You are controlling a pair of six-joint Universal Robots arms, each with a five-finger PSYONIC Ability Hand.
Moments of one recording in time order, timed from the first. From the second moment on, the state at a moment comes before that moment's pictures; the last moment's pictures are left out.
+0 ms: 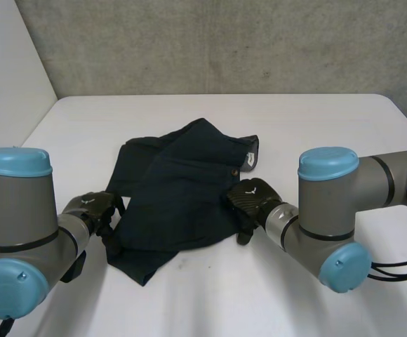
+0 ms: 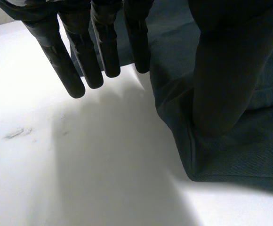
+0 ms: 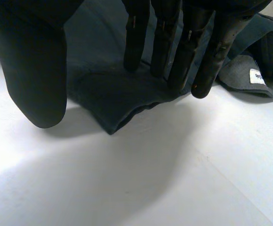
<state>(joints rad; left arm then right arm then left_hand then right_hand) 4.34 -1.98 -1.68 3.07 -1.66 3.15 2.13 -0.83 1.30 0.00 1.37 2.84 0.51 0.51 0.51 0.51 0.34 0.49 0.58 0.57 0.57 0.39</state>
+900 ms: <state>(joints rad) 4.31 -1.99 -1.68 3.08 -1.66 3.15 2.13 -1.01 1.26 -0.01 1.38 2.87 0.60 0.59 0.59 0.59 0.41 0.98 1.17 1.18 1.19 0.96</state>
